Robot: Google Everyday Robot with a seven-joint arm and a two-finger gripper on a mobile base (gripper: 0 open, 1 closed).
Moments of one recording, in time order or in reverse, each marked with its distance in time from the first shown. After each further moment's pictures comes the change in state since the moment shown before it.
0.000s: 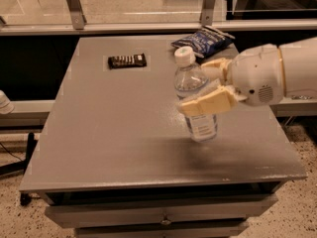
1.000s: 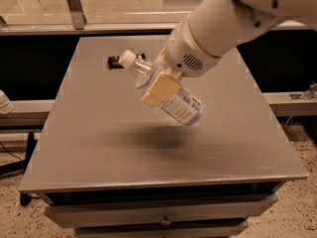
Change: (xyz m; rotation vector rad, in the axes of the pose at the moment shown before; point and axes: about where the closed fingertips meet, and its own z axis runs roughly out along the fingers) arm -0.012 -0.024 0.073 0.019 0.490 -0.085
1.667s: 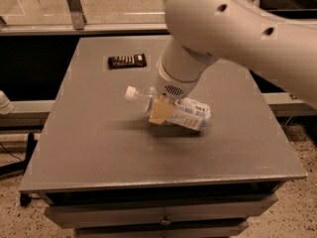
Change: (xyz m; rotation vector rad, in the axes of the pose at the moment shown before) arm 0.057 -0.015 0.062 0.080 0.307 -0.068
